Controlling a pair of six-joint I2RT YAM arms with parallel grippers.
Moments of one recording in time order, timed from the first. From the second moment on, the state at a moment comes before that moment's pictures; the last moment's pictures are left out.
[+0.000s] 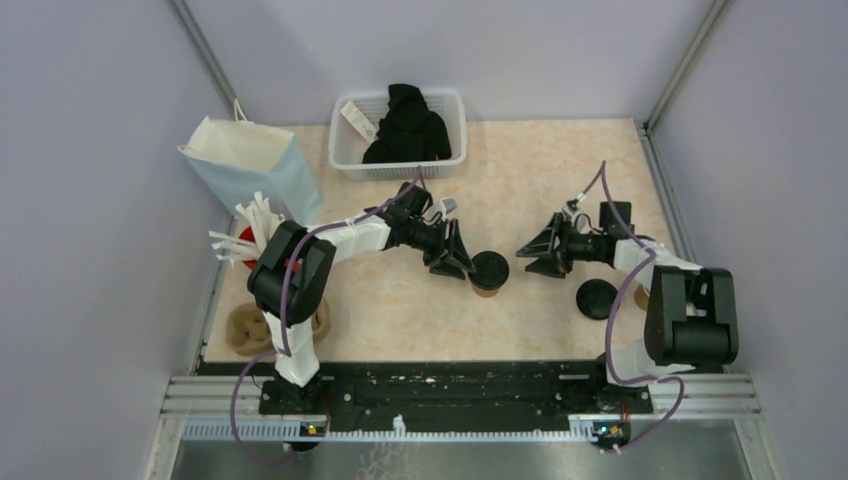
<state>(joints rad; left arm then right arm) -0.58 1.87 1.16 -0.20 0.87 -0.78 -0.04 1.51 0.71 -0.22 -1.07 0.52</state>
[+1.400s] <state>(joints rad) -0.58 1.89 1.18 -0.21 0.88 -0.78 0.03 1.56 0.72 -0.25 -0.99 0.47</state>
